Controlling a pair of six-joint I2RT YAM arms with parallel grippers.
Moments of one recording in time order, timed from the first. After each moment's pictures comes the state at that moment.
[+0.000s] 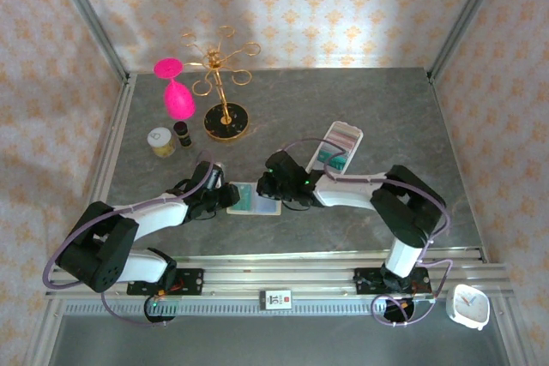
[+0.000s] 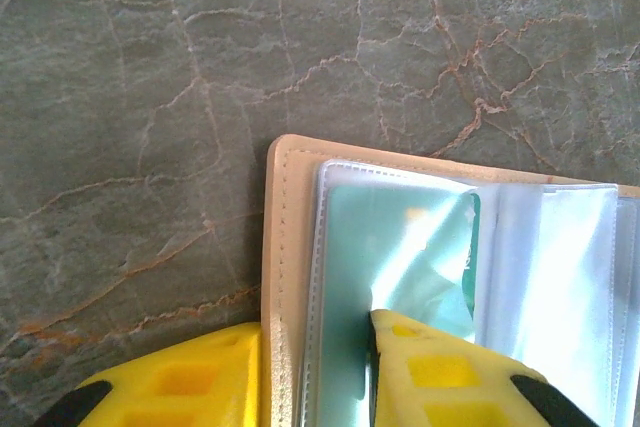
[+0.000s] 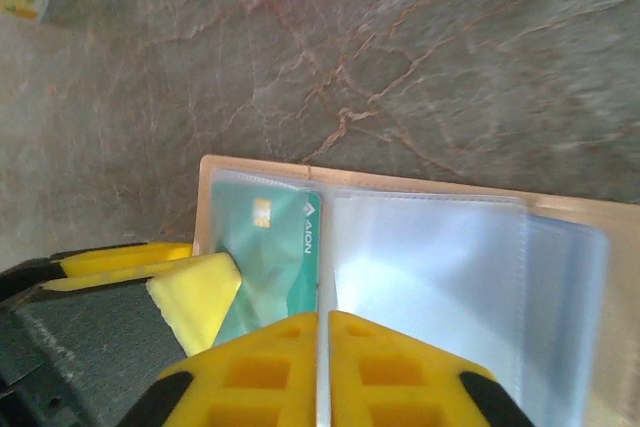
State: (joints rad) left arm -0.43 1.35 0.43 -0.02 0.14 -0.72; right arm 0.90 1.72 0.92 -0.02 -0.09 1.00
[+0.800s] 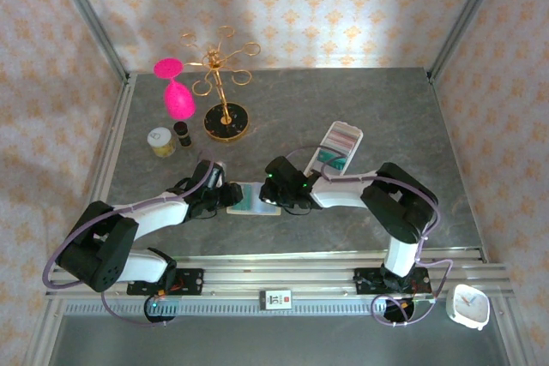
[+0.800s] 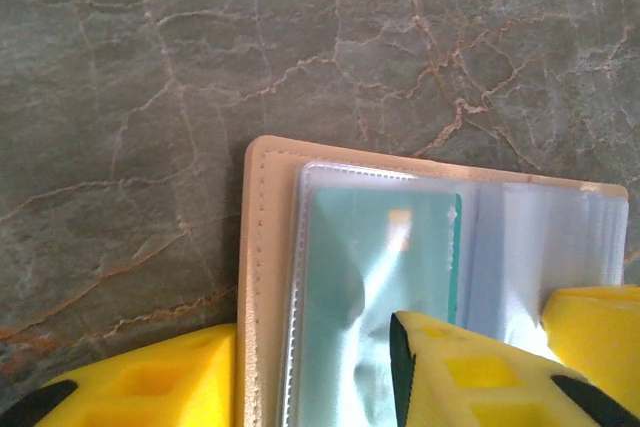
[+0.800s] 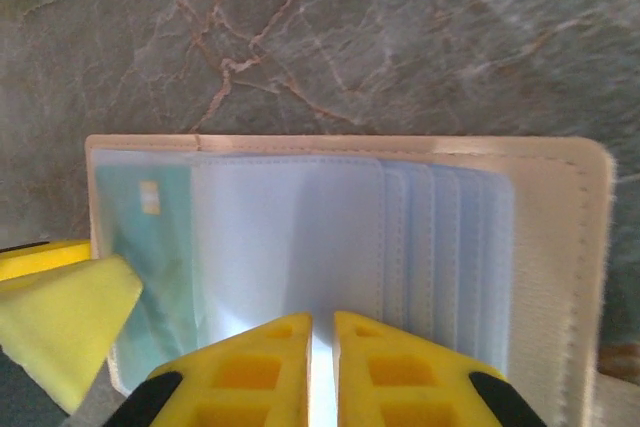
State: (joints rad) left arm -0.43 1.34 0.44 -0.04 0.16 -0.73; right arm 0.90 1.79 0.91 -0.02 -0.12 1.06
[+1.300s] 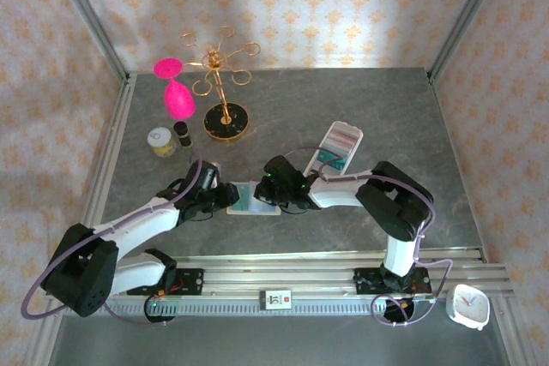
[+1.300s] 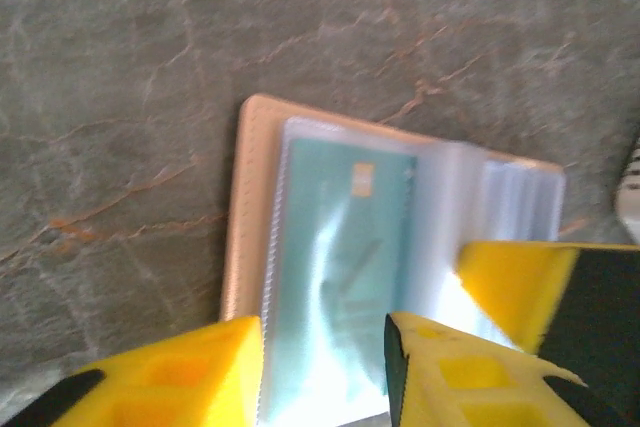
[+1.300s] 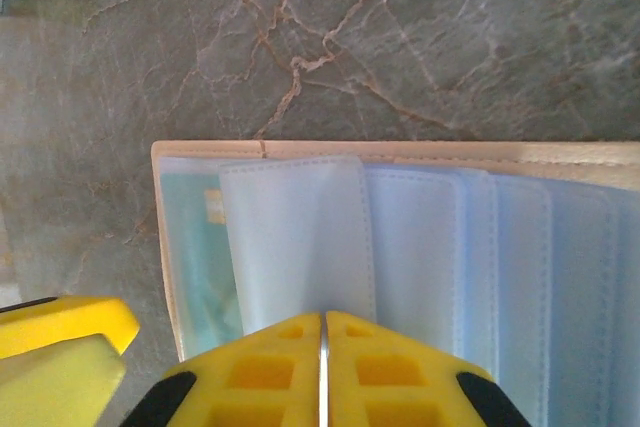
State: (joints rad) left arm -0.43 1.17 0.47 -0.21 0.17 -0.79; right arm 0.90 1.82 0.91 0.09 -0.18 1.13
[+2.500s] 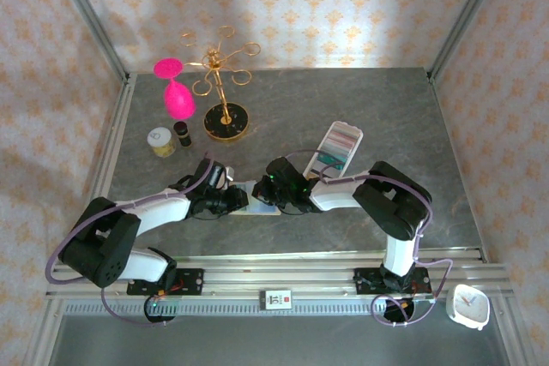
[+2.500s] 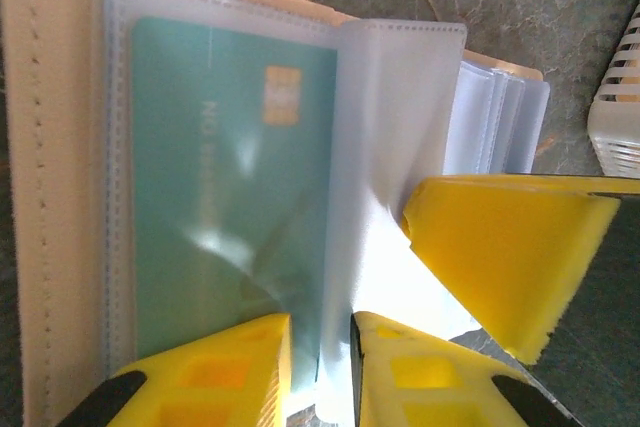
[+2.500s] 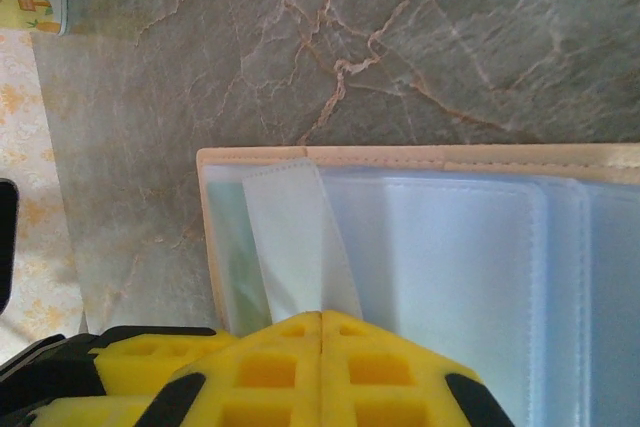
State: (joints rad) left arm -0.43 1.37 0.48 -0.10 0.42 -0.80; right arm 0.90 1.83 0.86 0.24 -0.20 1.19
